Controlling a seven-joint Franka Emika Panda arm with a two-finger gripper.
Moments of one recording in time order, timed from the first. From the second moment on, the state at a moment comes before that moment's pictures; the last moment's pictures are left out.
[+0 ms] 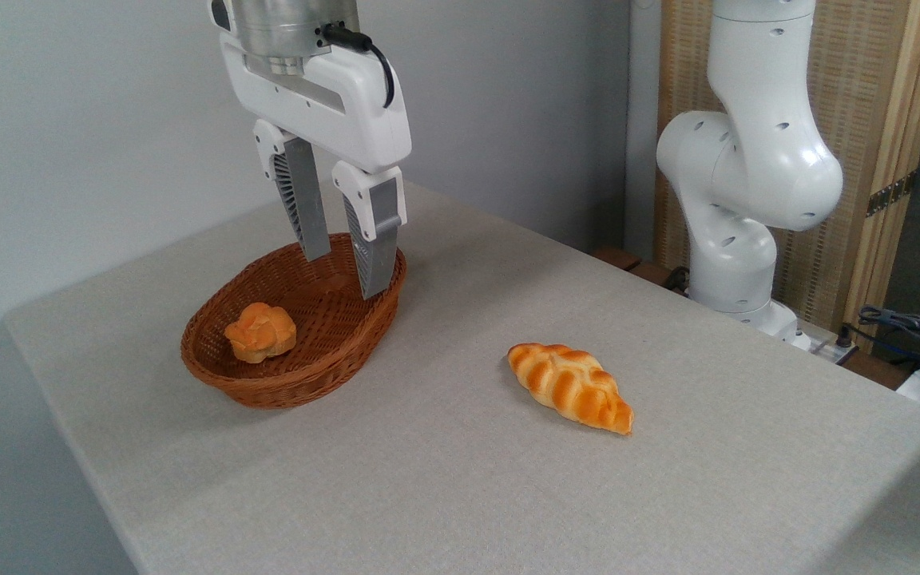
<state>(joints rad) -0.13 -0.02 0.08 -1.60 -0.08 1.61 0.69</state>
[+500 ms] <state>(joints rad) -0.06 -0.02 0.00 -1.60 -0.08 1.61 0.69</state>
